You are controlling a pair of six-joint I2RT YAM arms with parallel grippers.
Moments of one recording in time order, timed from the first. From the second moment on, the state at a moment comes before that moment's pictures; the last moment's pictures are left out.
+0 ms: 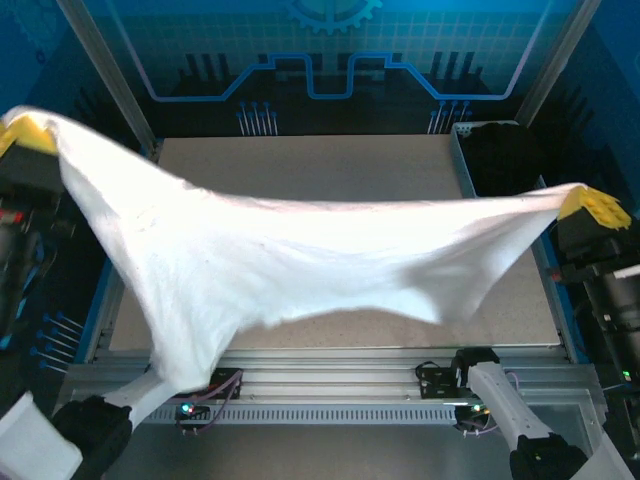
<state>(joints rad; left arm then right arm) -0.24 1.01 2.21 -0.73 -0.04 -0.20 0.04 0.76 1.94 -0.96 -0.11 0.13</state>
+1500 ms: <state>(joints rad) -0.04 1.73 1.28 -0.22 0.15 -0.56 0.18 1.84 1.43 -0.64 -0.15 0.19</state>
